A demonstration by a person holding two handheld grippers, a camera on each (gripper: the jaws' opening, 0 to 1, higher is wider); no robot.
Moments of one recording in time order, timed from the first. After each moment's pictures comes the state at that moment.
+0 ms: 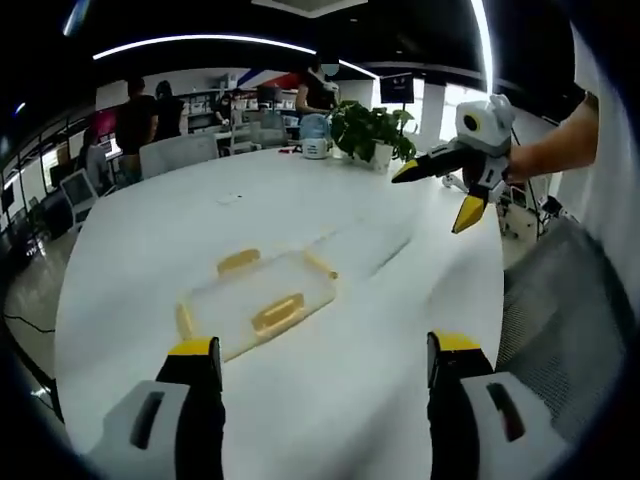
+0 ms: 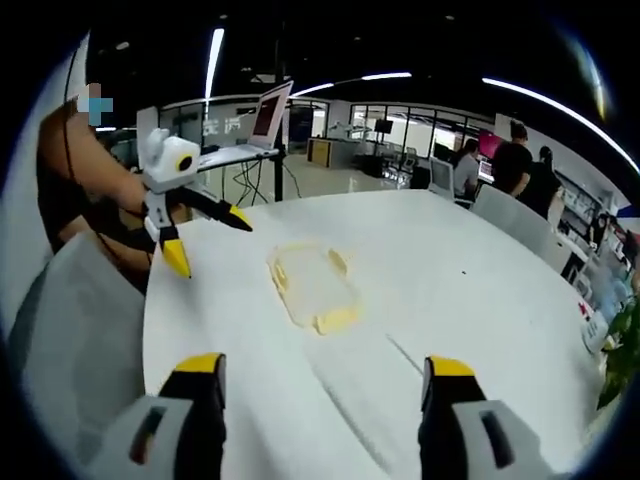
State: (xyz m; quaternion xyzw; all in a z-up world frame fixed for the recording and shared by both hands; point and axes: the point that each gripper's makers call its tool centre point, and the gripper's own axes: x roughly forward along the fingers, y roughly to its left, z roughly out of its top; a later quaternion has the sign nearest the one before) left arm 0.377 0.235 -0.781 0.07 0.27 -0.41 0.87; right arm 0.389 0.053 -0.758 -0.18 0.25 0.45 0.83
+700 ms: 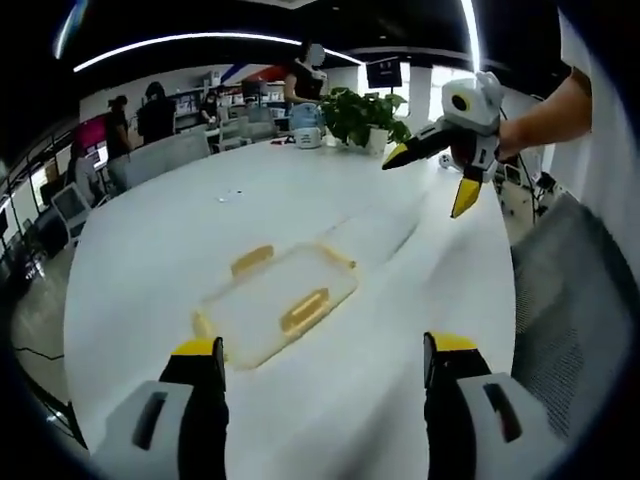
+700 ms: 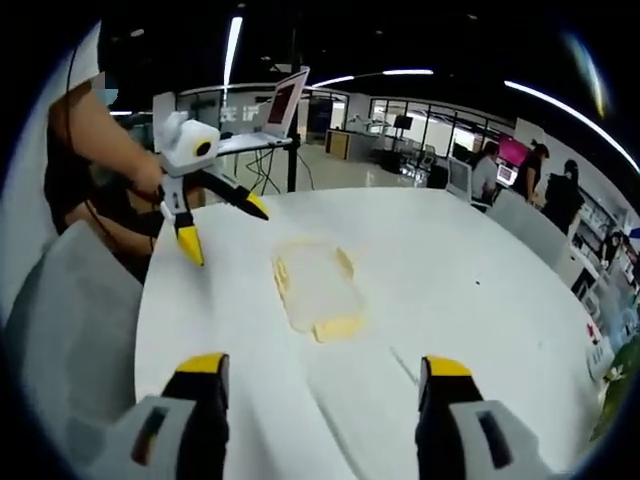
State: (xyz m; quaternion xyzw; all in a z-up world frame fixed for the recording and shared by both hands) left arm 0.399 0.254 -0.788 0.12 0.27 -0.43 0.85; right arm 0.406 0.070 -0.764 -0.22 0.26 0.48 0.81
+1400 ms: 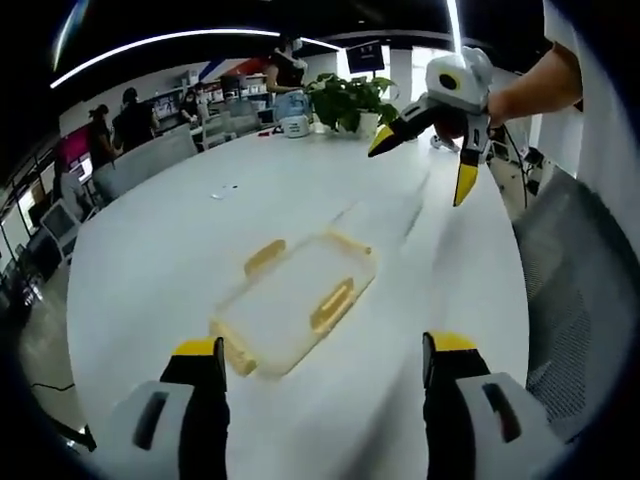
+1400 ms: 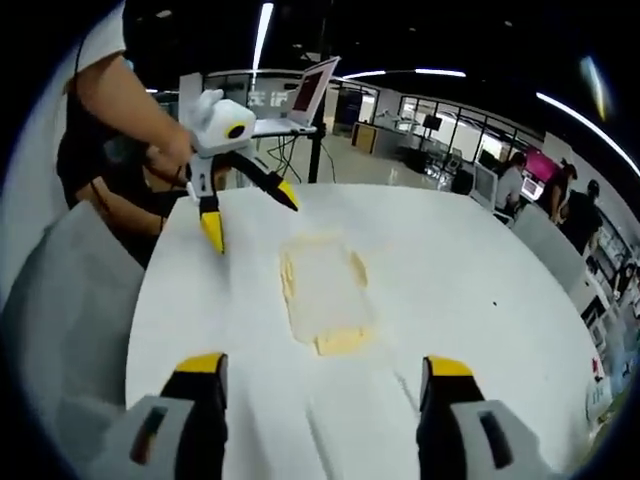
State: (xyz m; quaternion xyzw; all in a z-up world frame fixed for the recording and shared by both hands) left arm 0.422 0.265 -0.796 0.16 0.28 -0.46 0.83; right arm 0.418 0.091 -0.770 -0.26 0.26 0.52 0.77
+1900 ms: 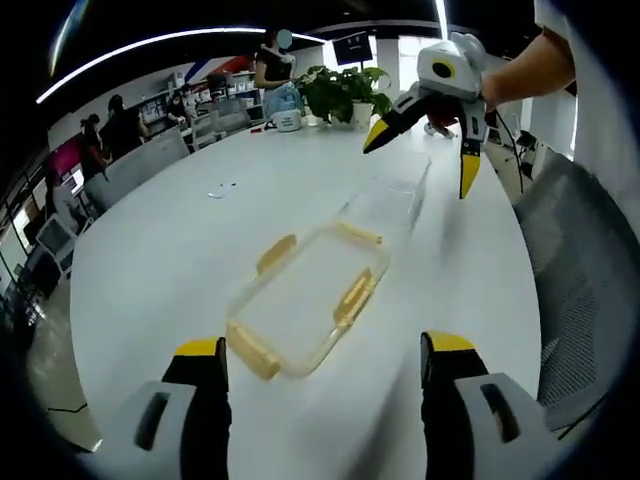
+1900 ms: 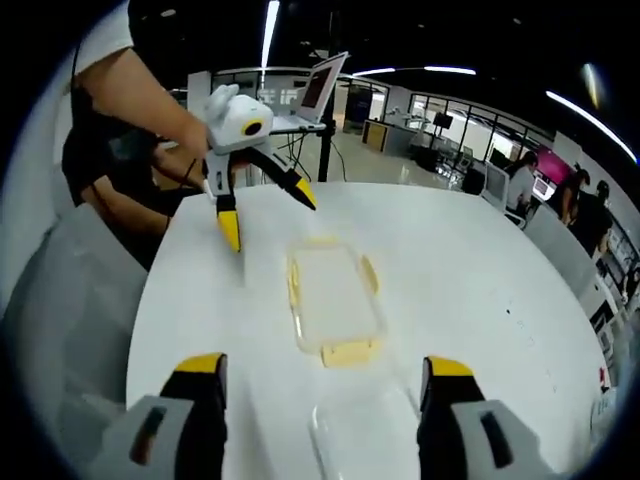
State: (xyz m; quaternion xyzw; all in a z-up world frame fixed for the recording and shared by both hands) left arm 0.439 0.275 -0.799 0.20 0.28 -0.47 0.81; right arm 0.422 0.109 -0.776 -0.26 0.27 0.54 0.76
